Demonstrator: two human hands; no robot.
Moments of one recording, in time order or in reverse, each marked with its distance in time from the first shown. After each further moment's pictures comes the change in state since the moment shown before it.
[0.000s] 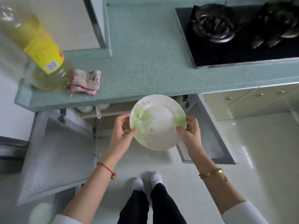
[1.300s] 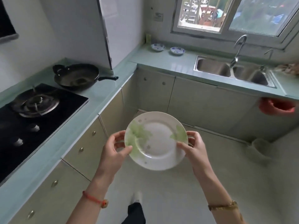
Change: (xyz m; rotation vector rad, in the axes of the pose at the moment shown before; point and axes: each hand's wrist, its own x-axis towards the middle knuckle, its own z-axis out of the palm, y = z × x) left_hand -0.203 0.303 0.635 0.043 -0.983 0.180; right_hand -0.143 -0.074 -0.672 0.372 0.931 -0.052
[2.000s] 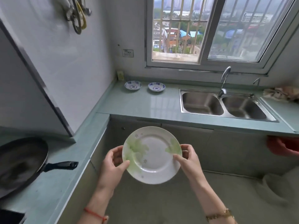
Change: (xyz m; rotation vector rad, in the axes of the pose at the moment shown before) left_hand 0.459 0.080 0.157 0.079 -0.143 0.055; right_hand 0.442 -0.093 0.036 -0.007 0.166 -0.001
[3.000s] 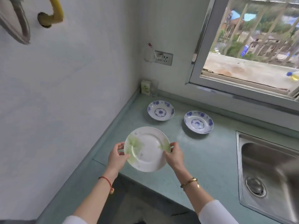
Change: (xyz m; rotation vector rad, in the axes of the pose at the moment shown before) left_hand 0.597 -0.062 0.025 0.170 0.224 -0.295; right_hand 0.597 -0.031 0.279 -0.487 -0.205 0.097
